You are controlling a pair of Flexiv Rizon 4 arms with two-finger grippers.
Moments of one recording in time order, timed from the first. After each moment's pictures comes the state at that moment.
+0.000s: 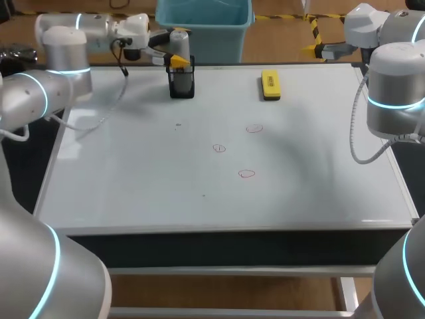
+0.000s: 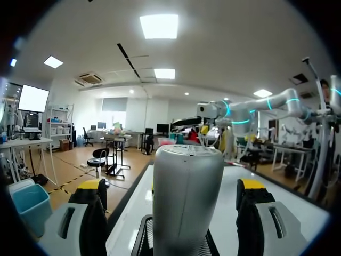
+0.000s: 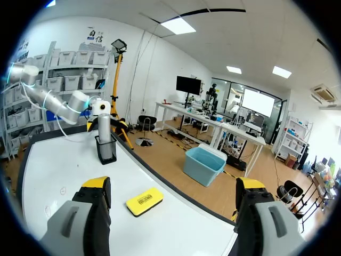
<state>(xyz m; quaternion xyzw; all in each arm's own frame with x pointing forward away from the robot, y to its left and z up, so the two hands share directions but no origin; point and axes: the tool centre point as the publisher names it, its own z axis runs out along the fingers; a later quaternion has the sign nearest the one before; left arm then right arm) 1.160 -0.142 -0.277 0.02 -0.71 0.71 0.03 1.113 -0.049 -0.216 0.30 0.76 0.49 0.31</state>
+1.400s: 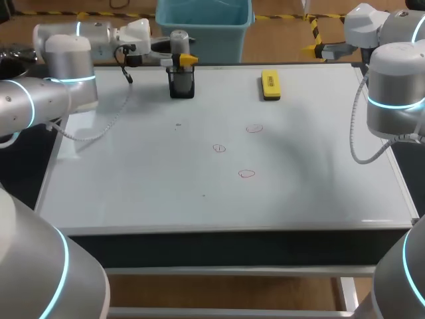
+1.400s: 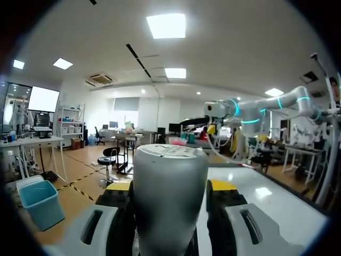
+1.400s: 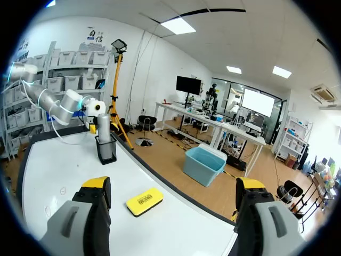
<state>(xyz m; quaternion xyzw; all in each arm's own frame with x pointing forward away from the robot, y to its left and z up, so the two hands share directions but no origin) 1.149 -0.145 -0.277 0.06 -0.71 0.70 -0.01 1.113 -0.049 -0.216 0.30 0.76 0.49 0.31</state>
